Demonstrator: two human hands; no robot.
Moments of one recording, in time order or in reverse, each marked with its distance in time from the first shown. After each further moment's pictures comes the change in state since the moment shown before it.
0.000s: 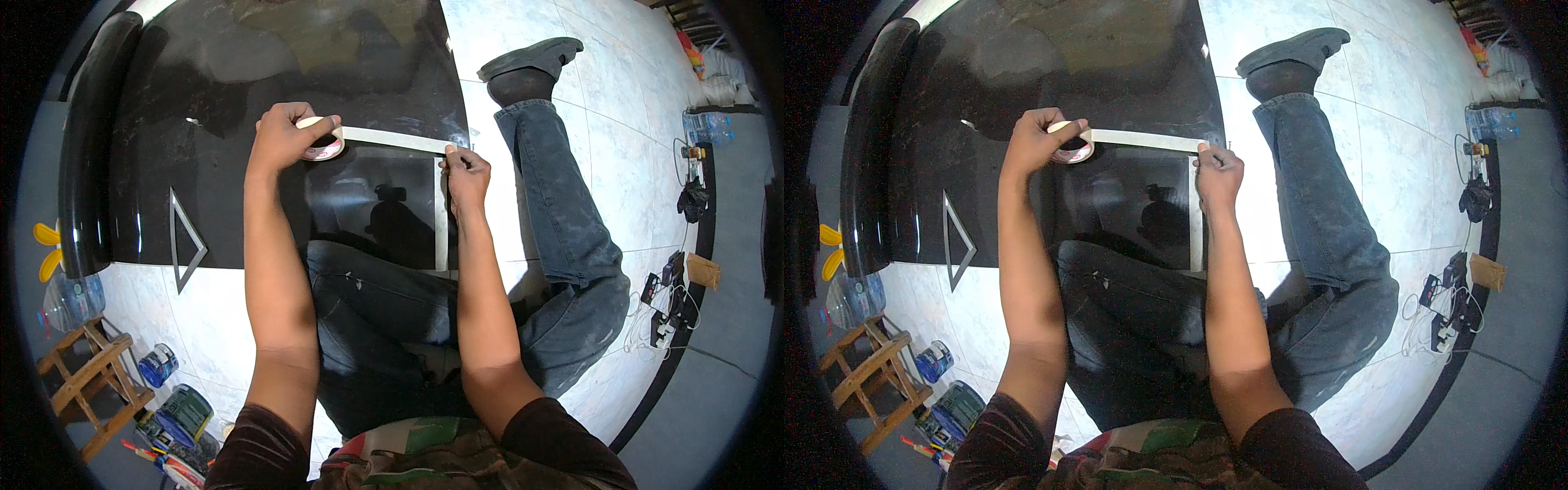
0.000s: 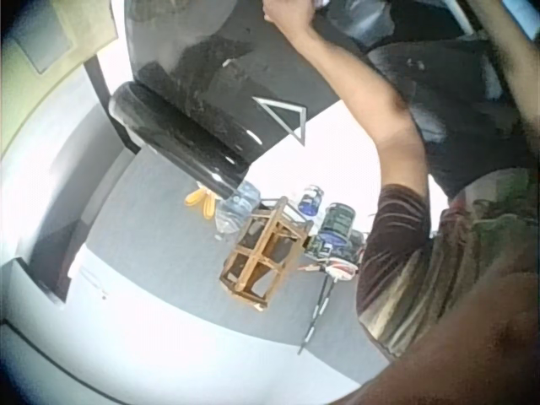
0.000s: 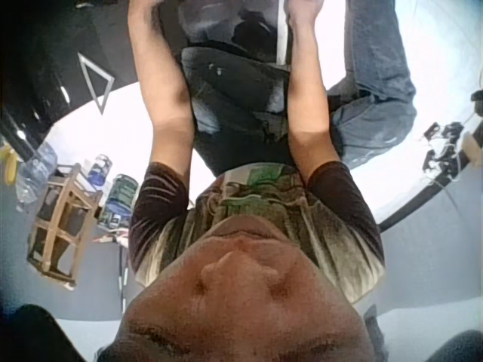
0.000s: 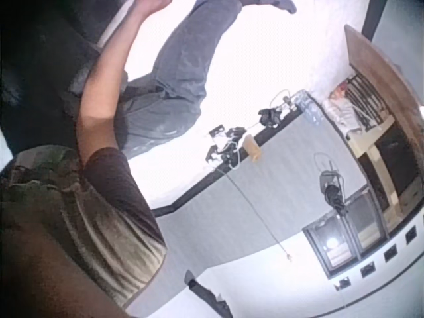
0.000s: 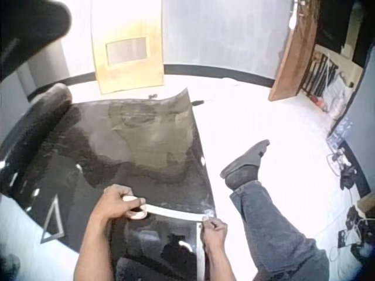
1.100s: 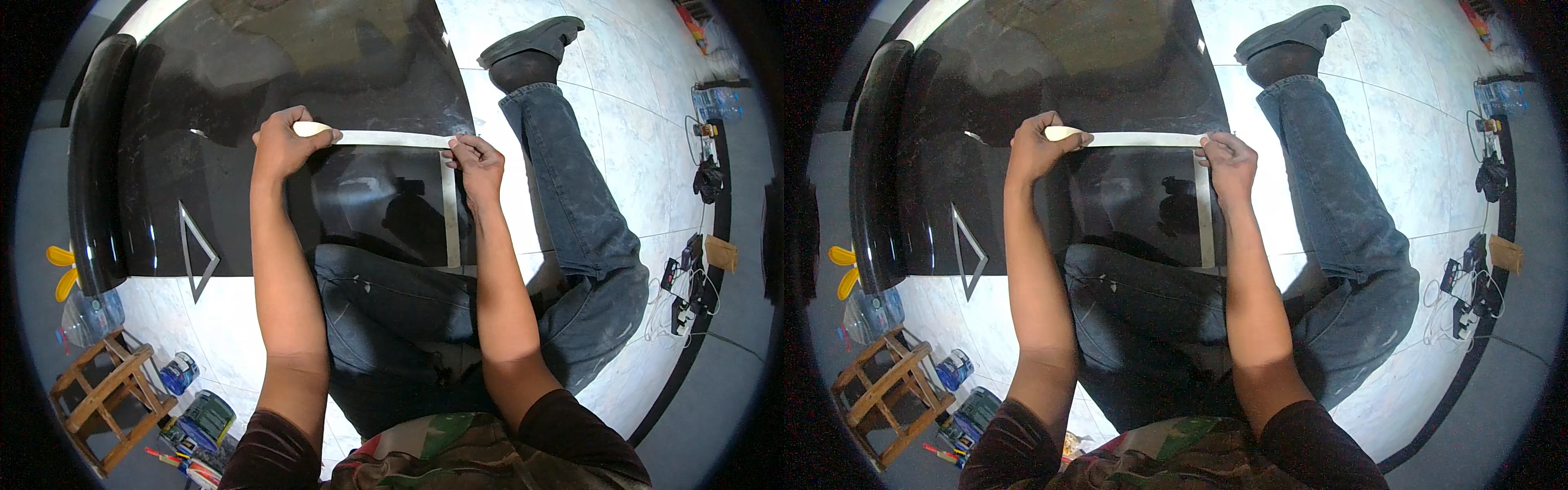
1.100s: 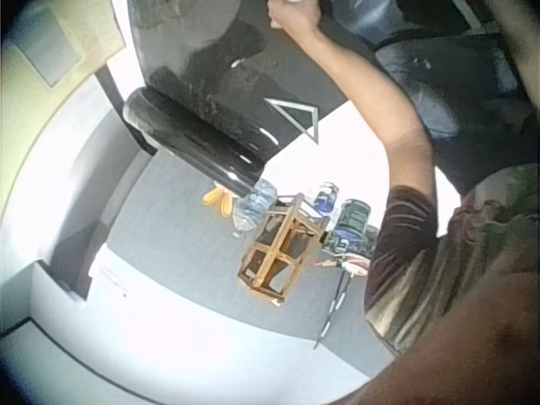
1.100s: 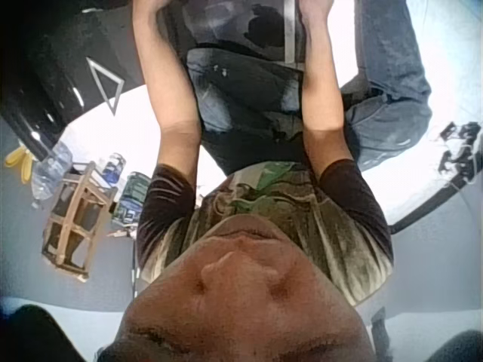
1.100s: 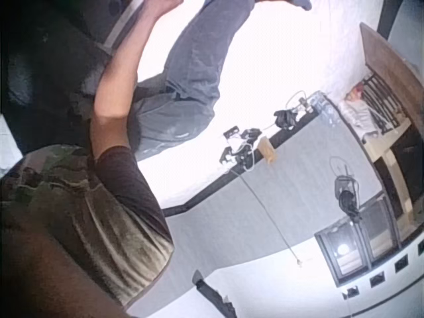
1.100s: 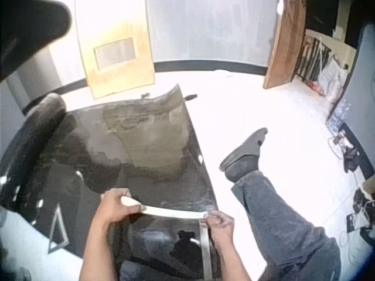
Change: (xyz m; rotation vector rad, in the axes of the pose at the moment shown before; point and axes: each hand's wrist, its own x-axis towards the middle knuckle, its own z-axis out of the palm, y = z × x) left_hand 0.001 -0.004 0.004 0.144 0.004 0.023; right_hand 0.010 0.005 -0.015 0.072 -0.154 -0.071
